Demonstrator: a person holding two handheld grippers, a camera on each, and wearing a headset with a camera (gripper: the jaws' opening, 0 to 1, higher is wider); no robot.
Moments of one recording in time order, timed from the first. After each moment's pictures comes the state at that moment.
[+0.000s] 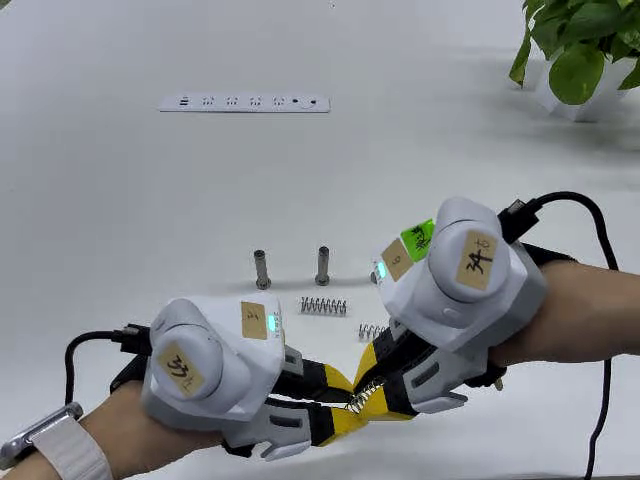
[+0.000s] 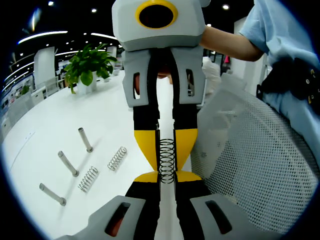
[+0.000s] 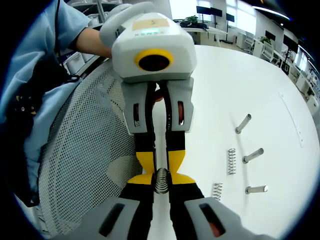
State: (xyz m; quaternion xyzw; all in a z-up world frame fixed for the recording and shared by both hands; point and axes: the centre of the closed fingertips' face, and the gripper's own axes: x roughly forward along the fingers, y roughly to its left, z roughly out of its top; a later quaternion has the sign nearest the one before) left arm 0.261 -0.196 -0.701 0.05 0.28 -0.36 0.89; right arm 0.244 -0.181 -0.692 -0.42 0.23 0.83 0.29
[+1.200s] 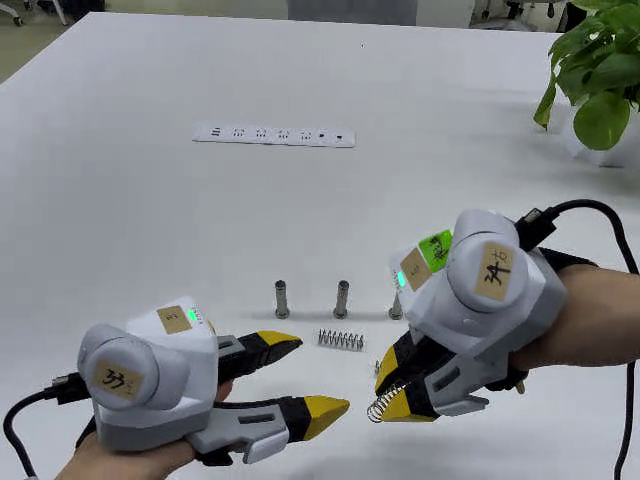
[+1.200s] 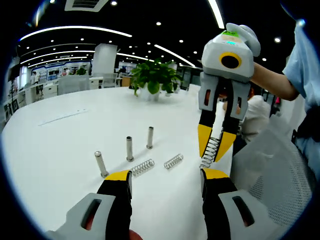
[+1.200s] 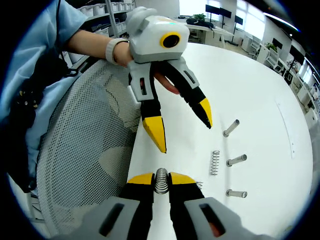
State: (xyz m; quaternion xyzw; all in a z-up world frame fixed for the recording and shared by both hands) left arm 0.272 -0.106 -0.675 -0.07 0.22 -0.11 0.97; right arm 0.268 -0.168 -0.678 -0.46 0.20 0.82 0.28
